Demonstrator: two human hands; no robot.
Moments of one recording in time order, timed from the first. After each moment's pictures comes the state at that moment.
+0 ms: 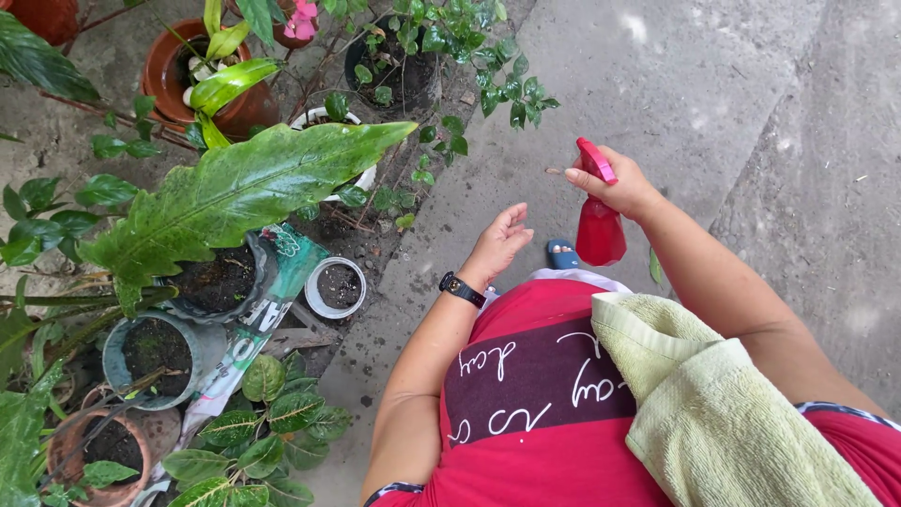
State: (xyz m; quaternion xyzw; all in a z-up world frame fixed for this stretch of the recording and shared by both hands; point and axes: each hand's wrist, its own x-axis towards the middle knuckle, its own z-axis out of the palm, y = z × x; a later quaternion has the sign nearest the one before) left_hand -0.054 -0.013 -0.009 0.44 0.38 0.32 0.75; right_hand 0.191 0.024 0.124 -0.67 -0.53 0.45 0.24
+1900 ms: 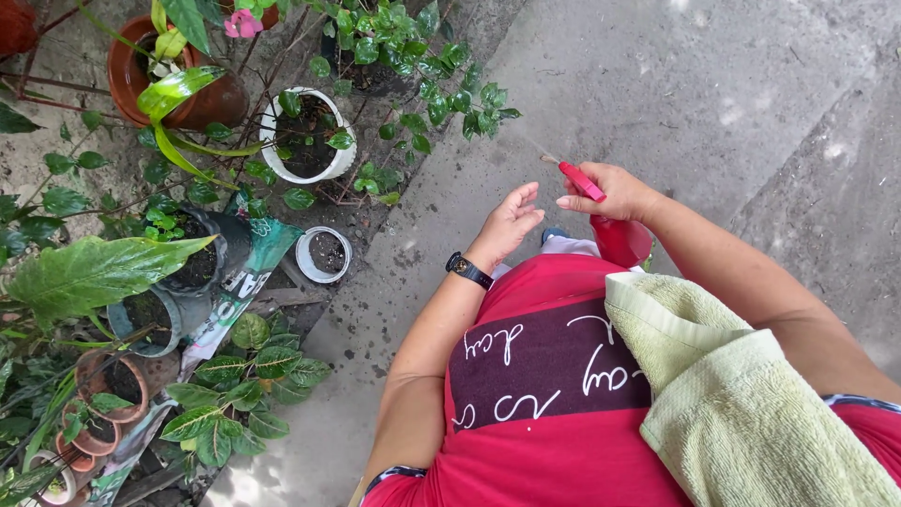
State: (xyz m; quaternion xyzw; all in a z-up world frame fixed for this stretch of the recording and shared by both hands) left_hand 0.115 0.044 -0.022 0.43 0.47 0.30 0.71; right_hand 0.362 0.096 0.047 -0.53 -0.65 0.54 0.09
